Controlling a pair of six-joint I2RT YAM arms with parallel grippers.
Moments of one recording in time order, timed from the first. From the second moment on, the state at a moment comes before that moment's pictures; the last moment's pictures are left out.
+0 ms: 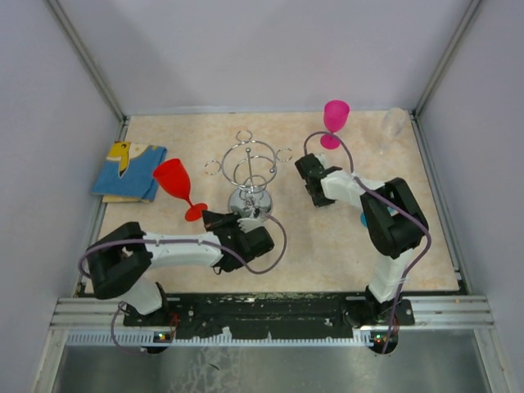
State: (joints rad) left arm -1.14 1.52 0.74 -0.41 -1.37 0.32; right arm 0.49 1.83 1.13 -0.49 0.49 0.22
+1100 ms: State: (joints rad) left arm -1.21 2.06 1.14 -1.32 -1.33 -0.79; right arm 0.47 1.81 1.10 -0.49 0.45 0.22
